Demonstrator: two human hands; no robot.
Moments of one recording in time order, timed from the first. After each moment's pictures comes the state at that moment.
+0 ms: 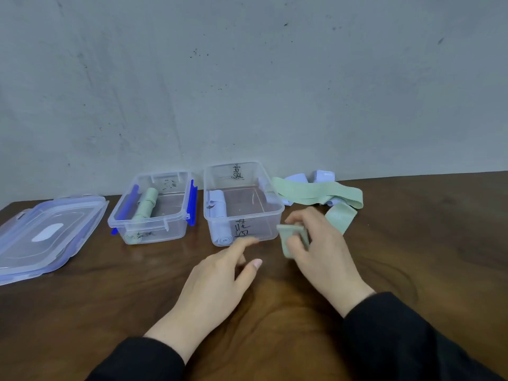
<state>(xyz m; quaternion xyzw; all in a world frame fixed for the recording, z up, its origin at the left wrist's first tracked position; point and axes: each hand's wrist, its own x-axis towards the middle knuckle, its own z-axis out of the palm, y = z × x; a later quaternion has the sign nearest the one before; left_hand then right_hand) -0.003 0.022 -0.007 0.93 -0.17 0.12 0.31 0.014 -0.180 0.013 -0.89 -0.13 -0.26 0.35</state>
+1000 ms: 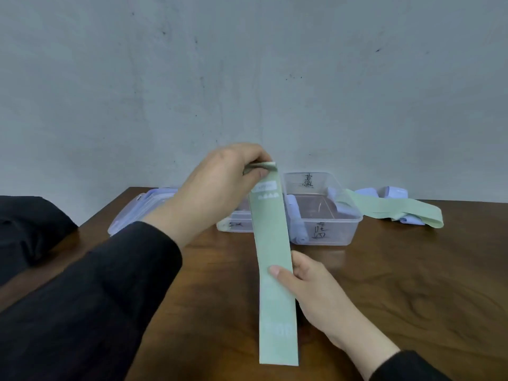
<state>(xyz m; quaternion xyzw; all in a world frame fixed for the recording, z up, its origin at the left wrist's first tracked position) -0.018 0.138 0.155 0.92 -0.17 0.26 0.24 -0.053 -0.047 0.026 -0.77 -0.14 0.15 0.61</state>
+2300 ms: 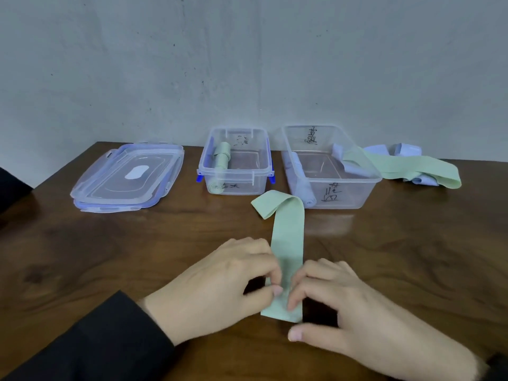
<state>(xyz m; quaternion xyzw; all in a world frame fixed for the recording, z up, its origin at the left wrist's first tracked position) -0.071 0.150 0.013 0.92 -0.32 0.02 0.23 -0.074 -0.083 0.007 -0.90 -0.37 0.08 0.23</state>
